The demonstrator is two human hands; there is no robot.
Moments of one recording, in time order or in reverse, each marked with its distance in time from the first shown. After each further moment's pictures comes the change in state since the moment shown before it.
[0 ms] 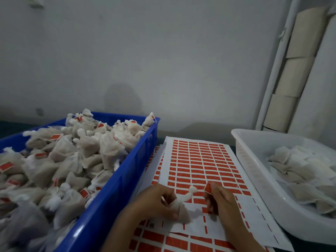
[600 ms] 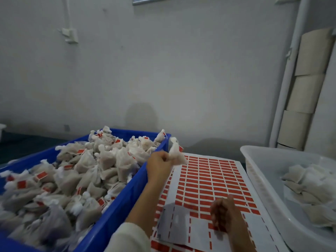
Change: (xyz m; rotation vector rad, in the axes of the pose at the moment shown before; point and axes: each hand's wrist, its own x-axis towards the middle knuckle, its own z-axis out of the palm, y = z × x) left_hand 0.030 0.048 -0.052 -0.370 0.915 -0.046; right_hand 0.024 -0.002 -0.008 0.132 -0.008 0.347
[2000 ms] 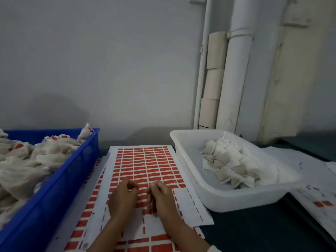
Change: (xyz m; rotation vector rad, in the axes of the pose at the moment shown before) left_hand -0.069 -0.041 0.102 0.151 -0.193 -0.024; right_hand -0.034 -0.006 0.009 -0.107 0.123 -0.295
